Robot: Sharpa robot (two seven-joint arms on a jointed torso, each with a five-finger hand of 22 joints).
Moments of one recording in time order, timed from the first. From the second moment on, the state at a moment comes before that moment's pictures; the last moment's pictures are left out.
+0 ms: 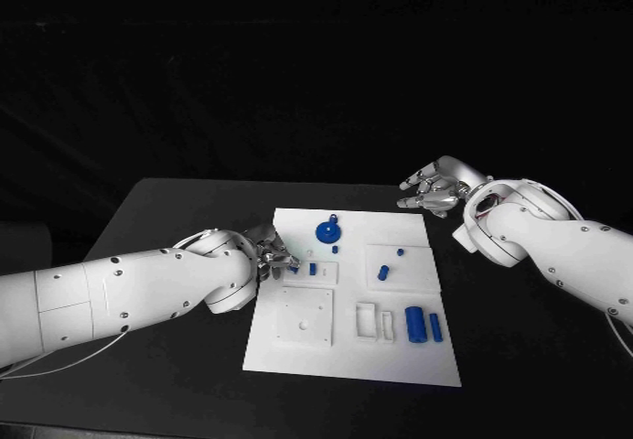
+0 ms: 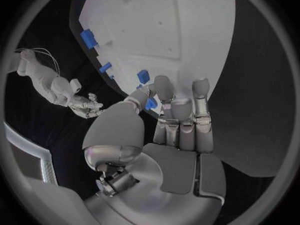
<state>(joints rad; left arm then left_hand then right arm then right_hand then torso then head) 1.34 -0.69 -0.24 1.48 -1.02 -0.35 -0.54 1.06 -0.04 0.42 -0.15 0.50 1.22 0.07 0.07 0.70 1.50 -0.06 0.70 0.33 1.36 -0.13 1.27 0.57 0.01 1.23 -0.16 0.56 1.31 1.09 -0.79 0.33 1.37 -1.33 -0.27 -0.24 1.29 -0.17 0.29 -0.08 0.31 1.04 0.11 0.07 0.07 1.12 0.01 0.91 0.89 1.40 -0.07 0.86 0.92 0.09 1.46 -0.08 0.67 1.31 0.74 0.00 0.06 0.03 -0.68</state>
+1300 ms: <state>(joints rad) 1.35 -0.68 -0.23 1.48 -1.13 -0.29 -0.55 1.09 -0.06 0.41 -0.16 0.46 1.22 0.07 0.19 0.61 1.50 -0.06 0.75 0.35 1.36 -0.12 1.31 0.64 0.01 1.23 -0.16 0.56 1.31 1.09 -0.78 0.33 1.37 -1.33 -0.27 -0.24 1.28 -0.18 0.29 -0.07 0.31 1.04 0.11 0.07 0.07 1.12 0.01 0.91 0.89 1.40 -0.07 0.86 0.92 0.09 1.46 -0.08 0.67 1.31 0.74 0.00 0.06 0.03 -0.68</state>
